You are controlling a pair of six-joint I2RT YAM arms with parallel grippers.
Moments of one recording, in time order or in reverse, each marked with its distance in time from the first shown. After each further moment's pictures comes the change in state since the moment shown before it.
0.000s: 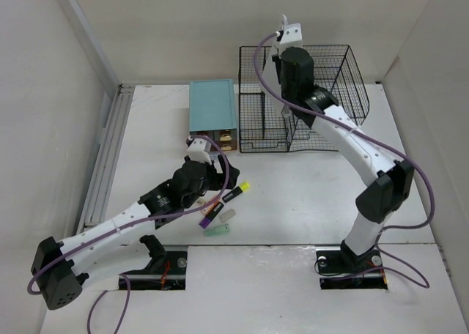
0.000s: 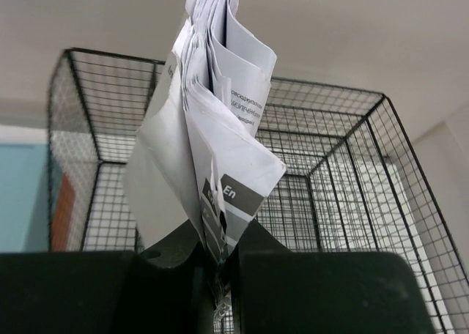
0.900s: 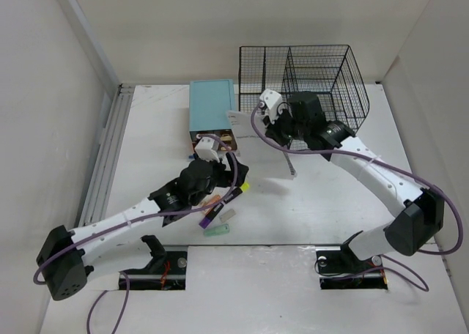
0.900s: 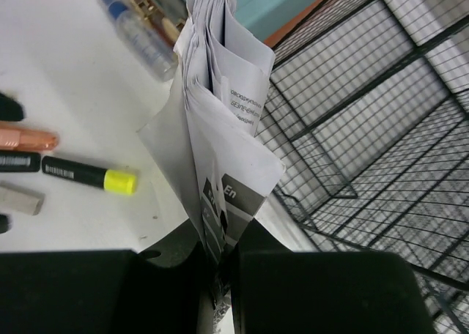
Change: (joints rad) left arm -0.025 0.110 -0.021 0.192 0.007 0.014; right arm 0.018 -0.286 -0.494 -0.240 -0.823 -0.148
